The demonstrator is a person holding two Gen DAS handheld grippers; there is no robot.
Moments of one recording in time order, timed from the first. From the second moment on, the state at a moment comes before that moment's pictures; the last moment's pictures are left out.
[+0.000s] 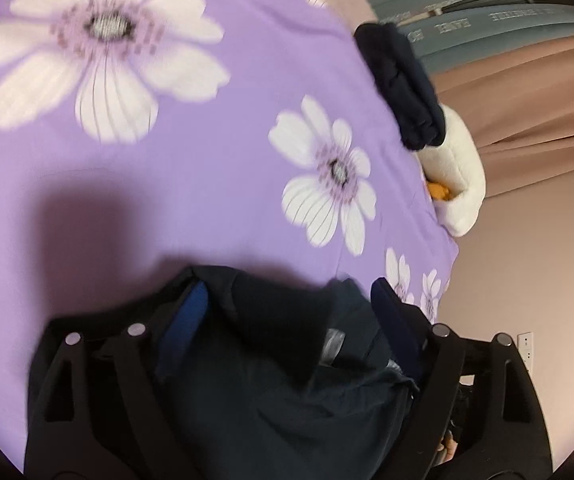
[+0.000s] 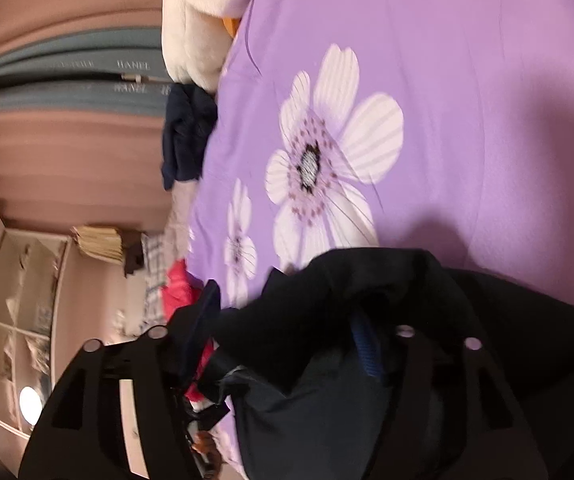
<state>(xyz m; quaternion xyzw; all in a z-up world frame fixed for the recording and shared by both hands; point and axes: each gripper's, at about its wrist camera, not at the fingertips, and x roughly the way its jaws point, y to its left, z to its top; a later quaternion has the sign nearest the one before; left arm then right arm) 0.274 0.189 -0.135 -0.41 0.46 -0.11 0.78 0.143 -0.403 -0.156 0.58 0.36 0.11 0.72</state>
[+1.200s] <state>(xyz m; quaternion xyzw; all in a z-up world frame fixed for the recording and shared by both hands) 0.146 0.140 -0.139 -0.13 0.48 -0.12 0.86 0.192 -0.136 -0.105 -0.18 0.46 0.31 0.81</state>
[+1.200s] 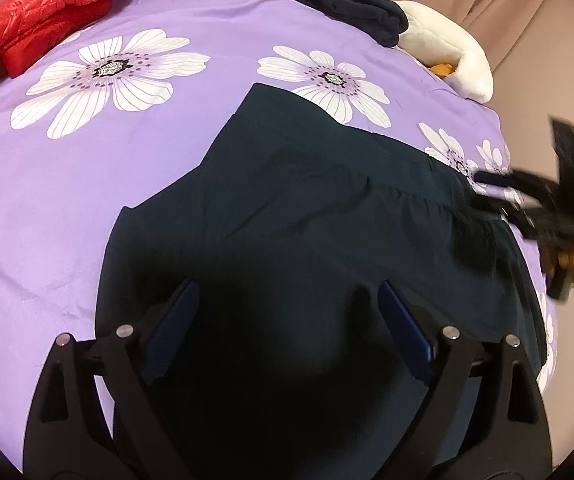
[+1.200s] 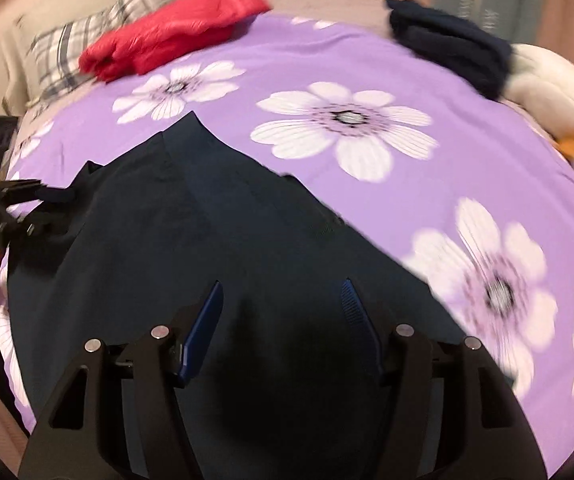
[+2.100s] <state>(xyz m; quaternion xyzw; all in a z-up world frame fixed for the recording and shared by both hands) 0.155 0.128 -0.129 -0.12 0.46 -0.12 0.87 0.196 -0.156 -0.085 -0.11 0.39 0.19 0.89</state>
